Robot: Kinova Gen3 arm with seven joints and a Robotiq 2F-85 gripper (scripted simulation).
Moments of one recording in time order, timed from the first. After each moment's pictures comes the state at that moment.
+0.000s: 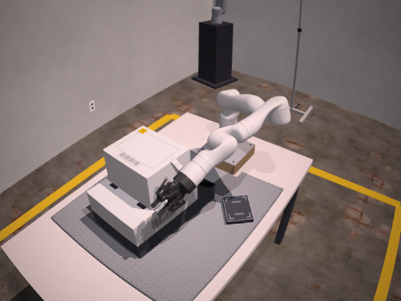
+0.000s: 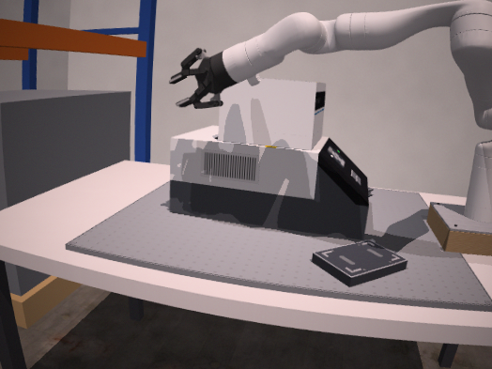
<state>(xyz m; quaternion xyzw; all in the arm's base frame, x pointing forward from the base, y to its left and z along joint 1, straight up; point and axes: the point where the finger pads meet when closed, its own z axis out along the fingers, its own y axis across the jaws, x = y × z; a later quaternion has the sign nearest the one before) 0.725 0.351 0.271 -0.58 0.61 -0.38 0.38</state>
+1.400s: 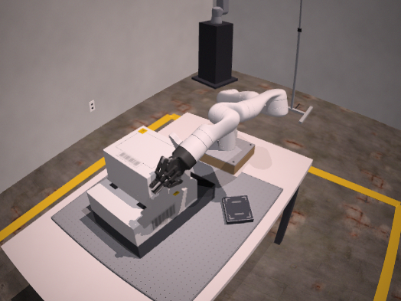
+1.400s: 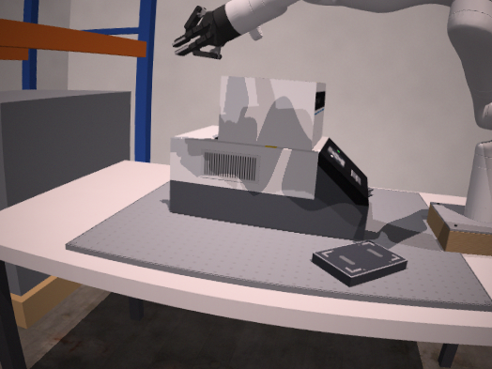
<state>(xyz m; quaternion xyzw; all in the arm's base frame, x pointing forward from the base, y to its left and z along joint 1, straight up) 0.725 0.351 0.371 -0.58 0.61 -0.38 0.38</state>
